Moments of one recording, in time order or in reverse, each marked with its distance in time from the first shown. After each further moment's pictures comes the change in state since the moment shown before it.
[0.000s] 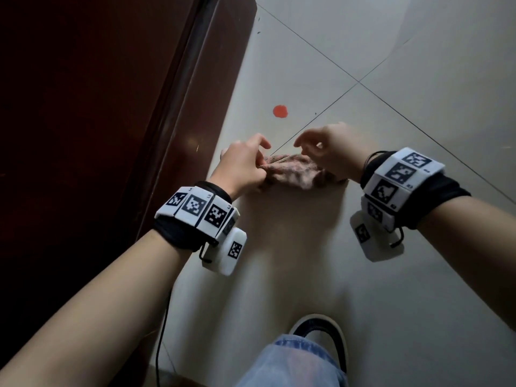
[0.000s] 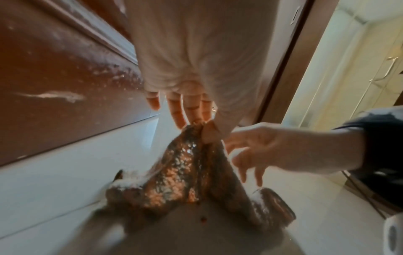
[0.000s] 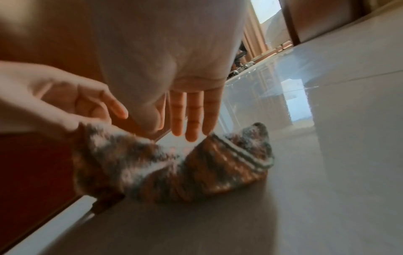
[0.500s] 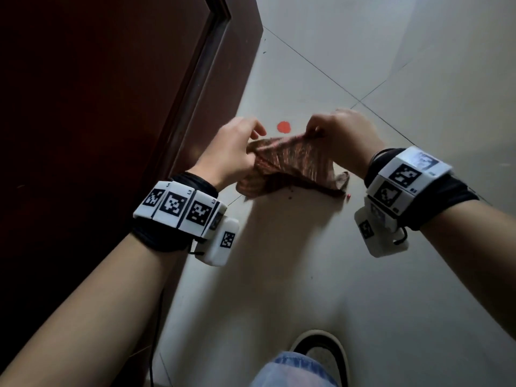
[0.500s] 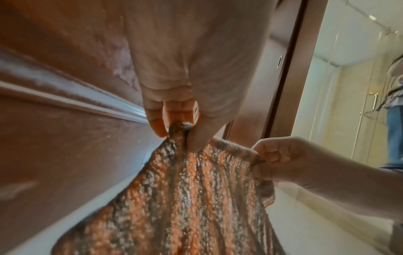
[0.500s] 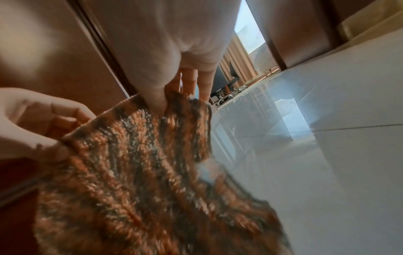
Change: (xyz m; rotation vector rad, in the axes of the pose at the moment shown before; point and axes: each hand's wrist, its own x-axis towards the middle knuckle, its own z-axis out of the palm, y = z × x) left_hand 0.010 0.006 -0.048 0.074 0.112 0.151; right_hand 0.018 -0.001 -0.025 -0.164 0.139 -0.018
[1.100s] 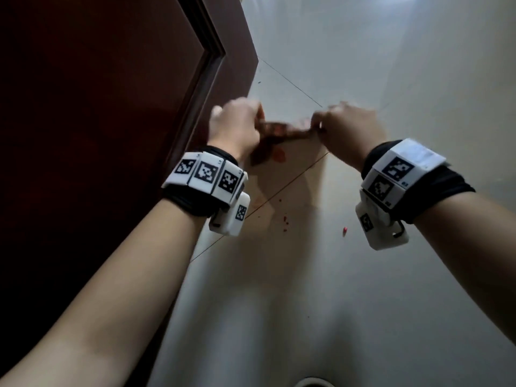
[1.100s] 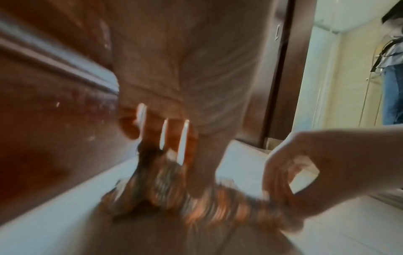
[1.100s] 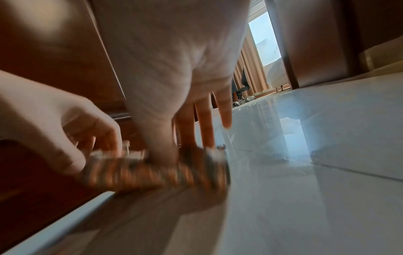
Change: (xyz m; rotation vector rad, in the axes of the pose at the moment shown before) left_hand 0.090 0.016 -0.014 0.304 0.140 -0.104; right_hand 0.049 0.020 -0.029 -0.220 0.034 0.002
